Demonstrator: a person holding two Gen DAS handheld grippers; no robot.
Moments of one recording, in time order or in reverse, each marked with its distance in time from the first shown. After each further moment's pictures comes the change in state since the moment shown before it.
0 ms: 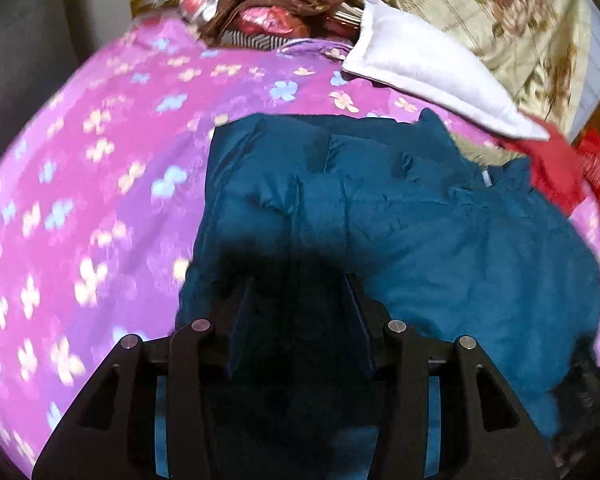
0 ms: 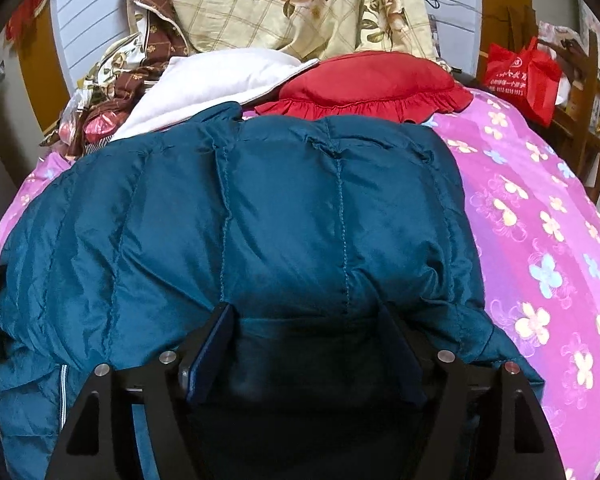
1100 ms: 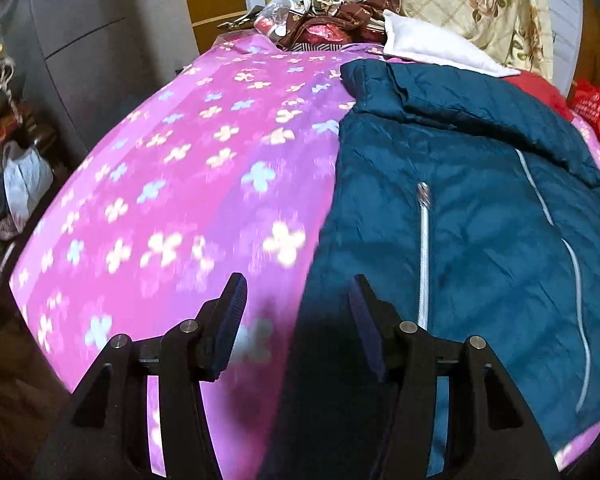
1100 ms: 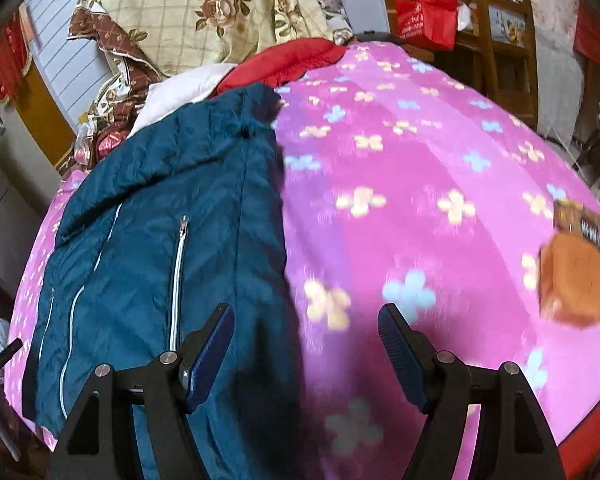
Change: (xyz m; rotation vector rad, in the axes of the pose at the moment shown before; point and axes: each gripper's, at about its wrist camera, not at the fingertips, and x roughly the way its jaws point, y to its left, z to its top) left arm -0.173 0.127 -0.250 0.123 -0.131 0.196; right arm -0.218 -0.127 -0.212 0.232 0.058 0.078
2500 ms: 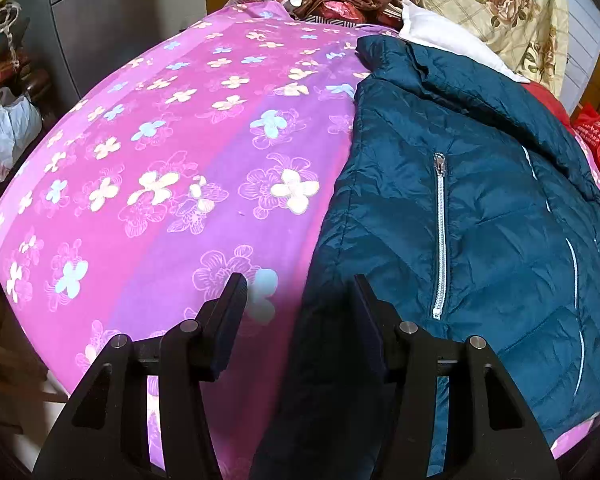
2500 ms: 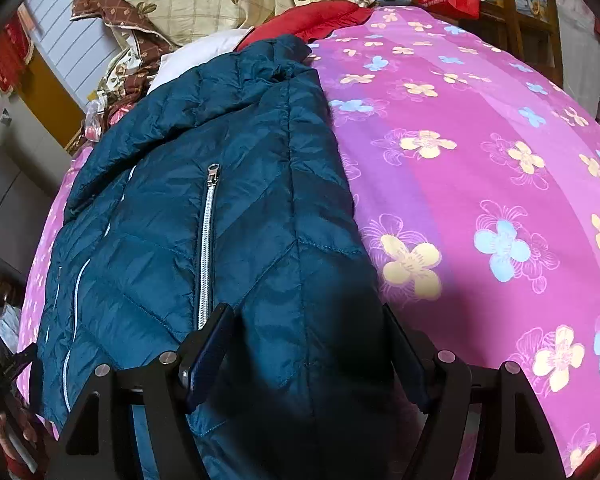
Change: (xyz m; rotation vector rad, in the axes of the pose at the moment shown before) left arm 0.019 0.021 -0.019 -0.104 0.090 -0.072; right arm 0.035 0.038 -0.013 -0.003 0.083 0.060
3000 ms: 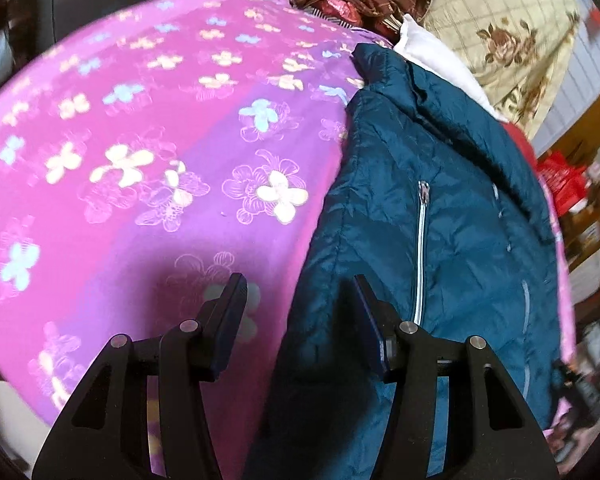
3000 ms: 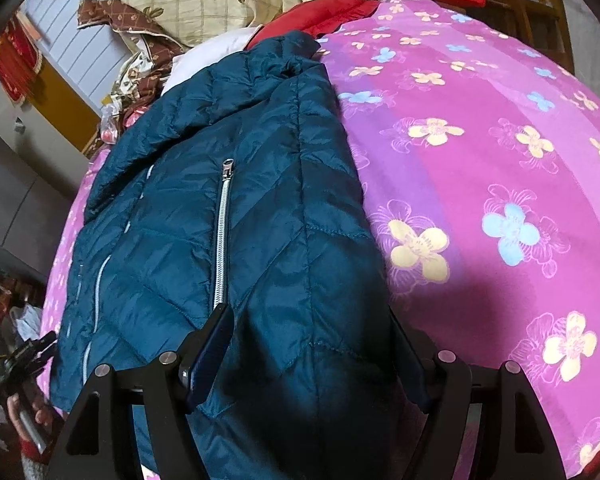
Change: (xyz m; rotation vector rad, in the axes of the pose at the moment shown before) left arm 0.019 0.037 0.019 -0.169 0.067 -0.261; right arm -0.007 -0.008 -0.004 0.027 0.021 0.101
